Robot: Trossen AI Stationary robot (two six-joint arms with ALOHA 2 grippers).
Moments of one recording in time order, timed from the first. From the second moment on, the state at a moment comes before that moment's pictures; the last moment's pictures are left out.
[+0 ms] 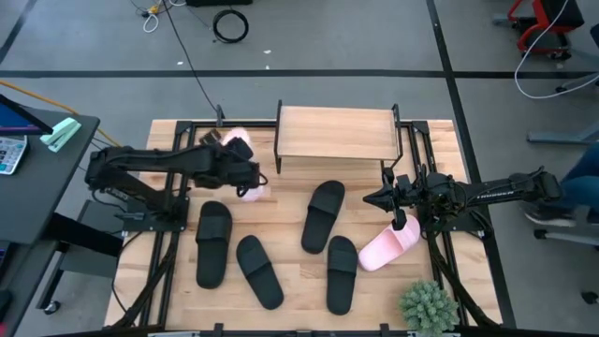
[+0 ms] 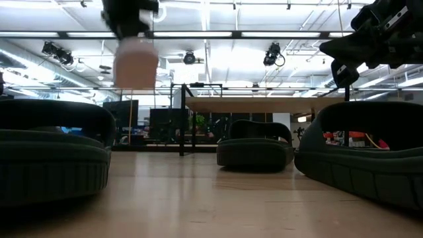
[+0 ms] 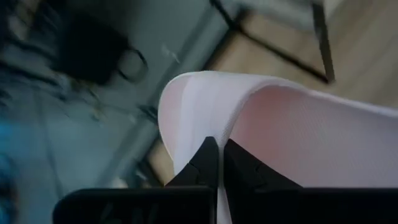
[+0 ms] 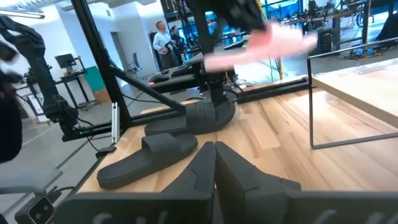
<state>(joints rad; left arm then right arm) -0.02 1.41 1.38 -1.33 -0.89 -0.49 0.00 0.49 0.06 0.45 -0.05 0.26</state>
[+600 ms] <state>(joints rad) 0.14 1.50 1.55 -0.63 -0.76 0.38 0.00 0.49 0.06 0.45 -0.05 0.26</state>
